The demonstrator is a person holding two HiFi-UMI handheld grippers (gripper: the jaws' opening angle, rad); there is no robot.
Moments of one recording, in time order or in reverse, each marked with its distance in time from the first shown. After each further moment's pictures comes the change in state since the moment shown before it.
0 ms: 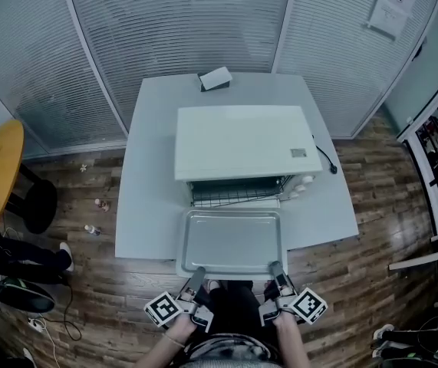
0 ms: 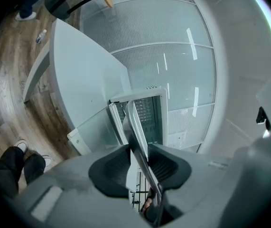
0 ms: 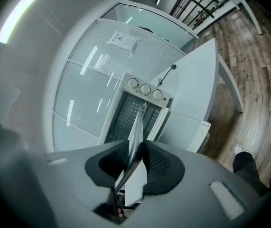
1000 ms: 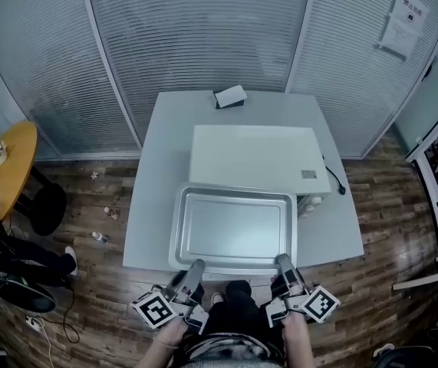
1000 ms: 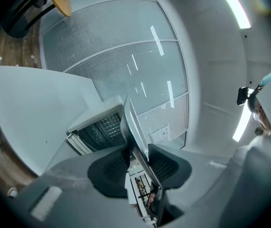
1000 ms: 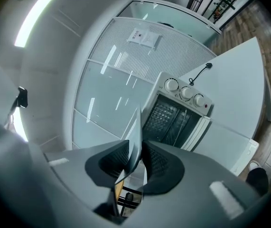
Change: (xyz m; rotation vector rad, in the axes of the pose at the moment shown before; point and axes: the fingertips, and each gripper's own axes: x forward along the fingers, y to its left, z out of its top) left arm 0.014 -0.116 0.059 0.294 -0.027 -0.166; right arm 0.044 0.108 0.039 -0.108 0.019 0.267
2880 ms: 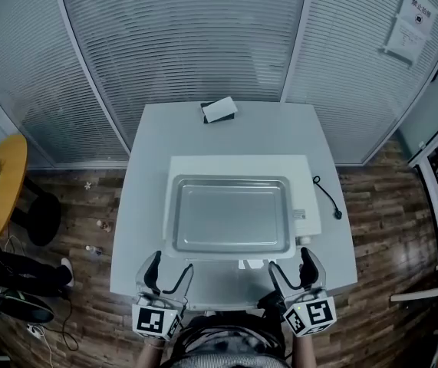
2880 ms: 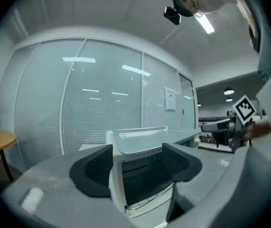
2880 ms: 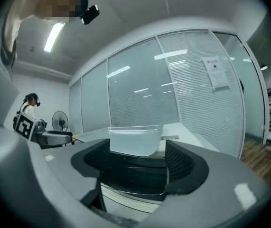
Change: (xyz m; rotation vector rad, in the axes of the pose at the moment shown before) left arm 0.104 -0.003 0.070 1.147 0.040 0.292; right arm 0.085 0.004 0.102 -0.951 0.067 -0.094
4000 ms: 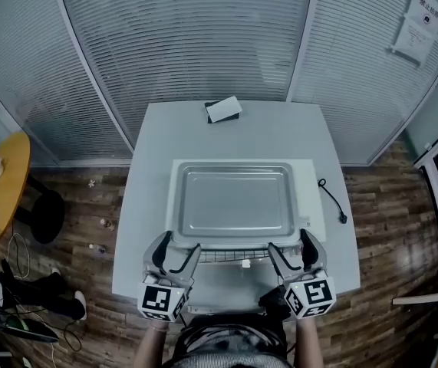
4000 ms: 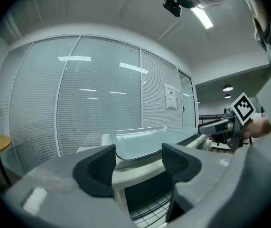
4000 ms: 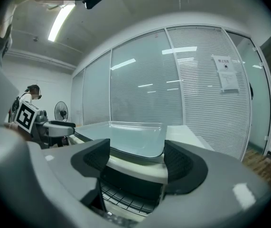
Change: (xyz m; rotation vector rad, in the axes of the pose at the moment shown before) left arm 0.064 0.013 0.014 0.012 0.009 -0.021; right arm 0.062 -0.019 0.007 -0.085 0.070 0.023
